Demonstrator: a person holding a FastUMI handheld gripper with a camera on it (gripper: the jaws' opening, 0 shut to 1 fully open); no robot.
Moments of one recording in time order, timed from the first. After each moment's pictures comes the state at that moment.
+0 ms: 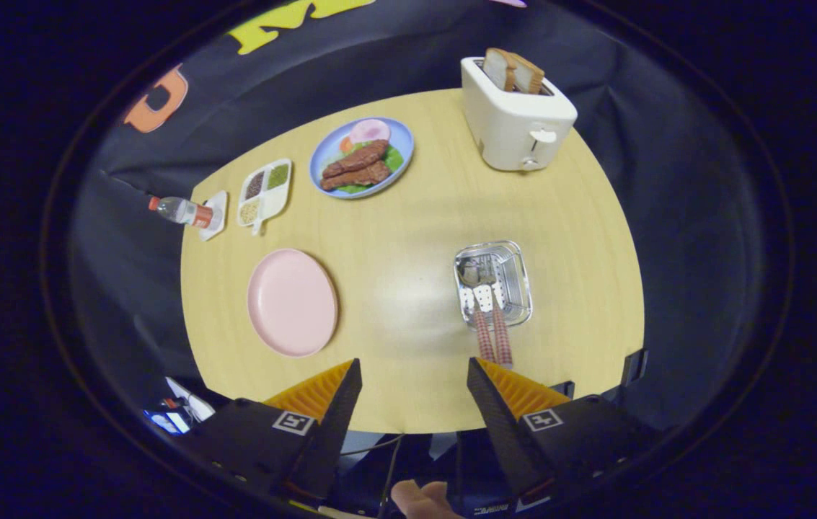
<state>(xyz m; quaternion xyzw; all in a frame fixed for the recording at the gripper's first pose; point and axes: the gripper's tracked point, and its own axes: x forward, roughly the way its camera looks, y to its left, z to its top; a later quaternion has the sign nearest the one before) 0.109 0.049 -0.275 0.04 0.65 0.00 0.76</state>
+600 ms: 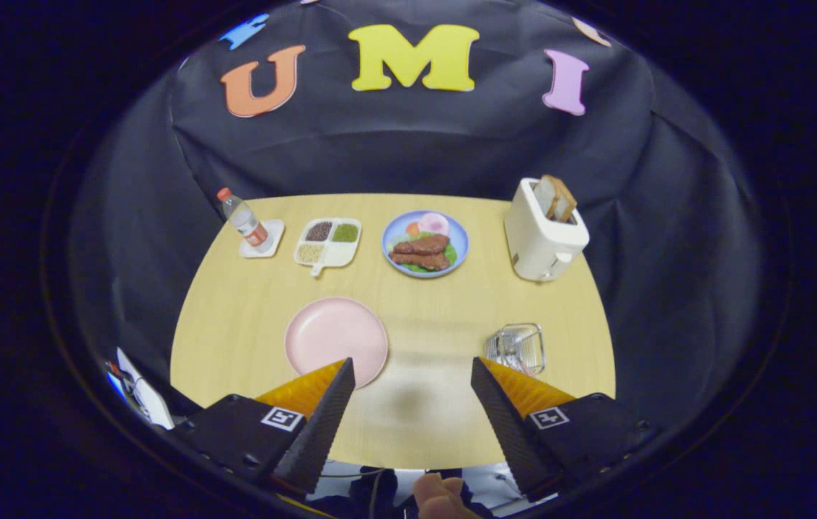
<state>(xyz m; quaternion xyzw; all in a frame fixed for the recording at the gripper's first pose) 0.098 0.143 -0.199 -0.09 0.45 0.02 0.89</state>
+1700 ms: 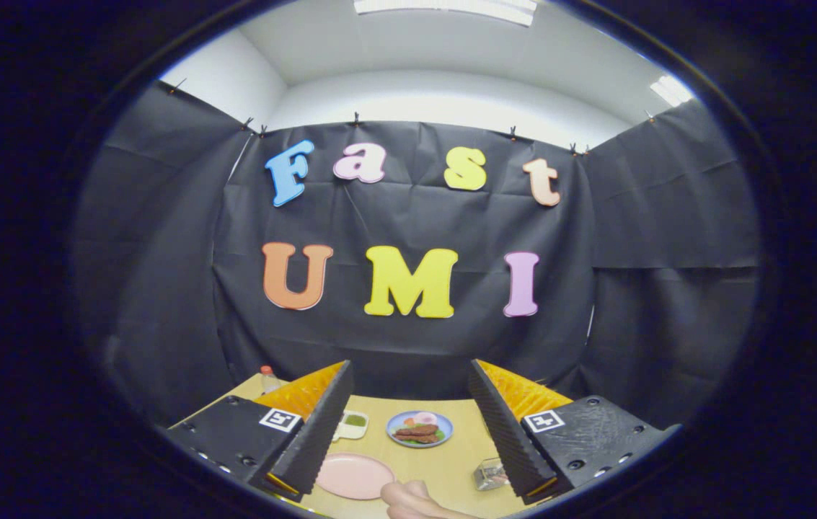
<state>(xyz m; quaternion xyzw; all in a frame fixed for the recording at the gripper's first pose) 0.013 0.170 -0.003 -0.06 -0.02 0.03 1.00</state>
